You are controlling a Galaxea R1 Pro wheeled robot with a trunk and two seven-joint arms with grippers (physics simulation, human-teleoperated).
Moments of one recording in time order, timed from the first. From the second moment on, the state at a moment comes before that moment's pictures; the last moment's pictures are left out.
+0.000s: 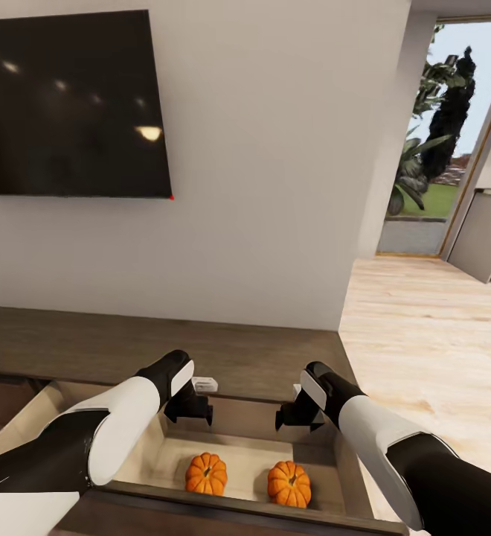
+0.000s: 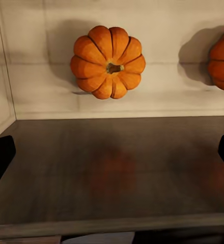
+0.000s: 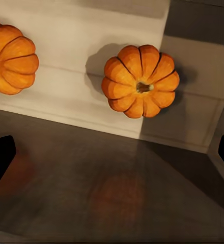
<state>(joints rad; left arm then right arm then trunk) -1.08 -0.15 0.09 -0.08 -0.08 1.00 0.03 -0.97 0.11 0.28 -0.22 -0.41 0.98 -0.08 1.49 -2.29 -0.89</state>
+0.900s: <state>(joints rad) -1.08 -0.15 0.09 -0.04 -0.07 1.00 0.02 -0.97 0.11 0.28 -0.22 -0.41 1.03 -0.08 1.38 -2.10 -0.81</state>
